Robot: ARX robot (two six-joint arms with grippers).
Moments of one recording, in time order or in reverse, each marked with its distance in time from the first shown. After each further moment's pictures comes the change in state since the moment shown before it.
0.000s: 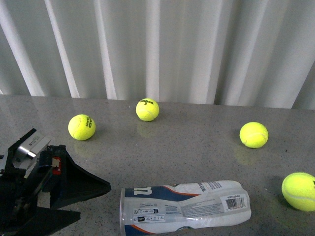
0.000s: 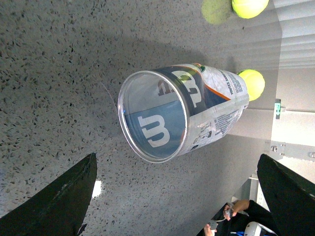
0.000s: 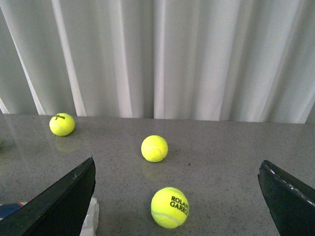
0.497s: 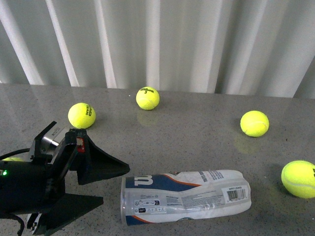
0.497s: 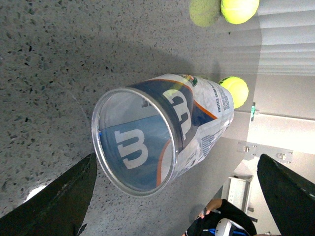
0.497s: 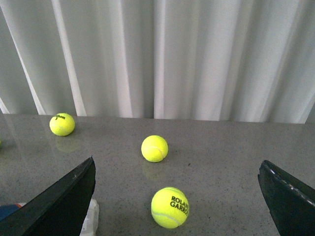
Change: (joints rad) left arm -0.068 0.137 0.043 0.183 0.031 -0.188; right arm 0.000 0.000 0.000 0.000 0.000 0.000
